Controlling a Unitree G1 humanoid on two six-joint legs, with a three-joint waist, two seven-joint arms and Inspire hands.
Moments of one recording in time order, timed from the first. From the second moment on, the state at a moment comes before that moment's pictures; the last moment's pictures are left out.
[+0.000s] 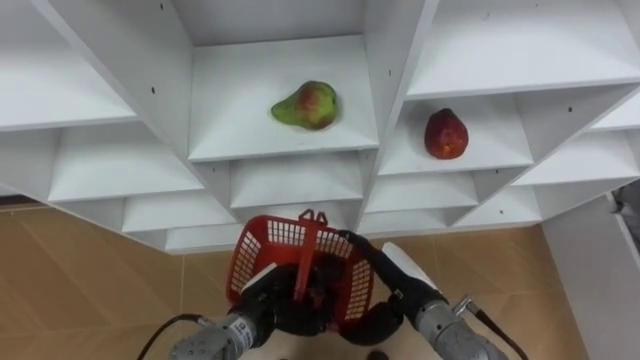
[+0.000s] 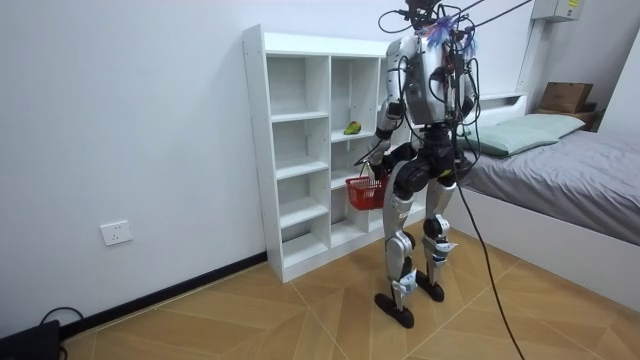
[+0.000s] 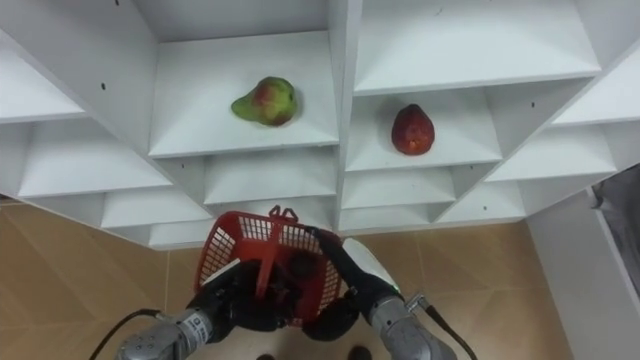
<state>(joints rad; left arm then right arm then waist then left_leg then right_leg) -0.07 0.21 -0.43 0.78 -0.32 -0.20 -0.32 0.00 -0.27 0.46 0.53 -0.32 -0.21 0.00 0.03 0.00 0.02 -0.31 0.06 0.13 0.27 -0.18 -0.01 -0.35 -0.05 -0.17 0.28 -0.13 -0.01</state>
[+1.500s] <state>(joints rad) 0.03 0.25 -0.30 0.96 -0.31 -0.20 -0.21 0.02 -0.34 0.49 0.03 -0.16 -0.19 0.05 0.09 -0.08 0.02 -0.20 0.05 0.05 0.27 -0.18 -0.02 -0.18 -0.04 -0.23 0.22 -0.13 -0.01</state>
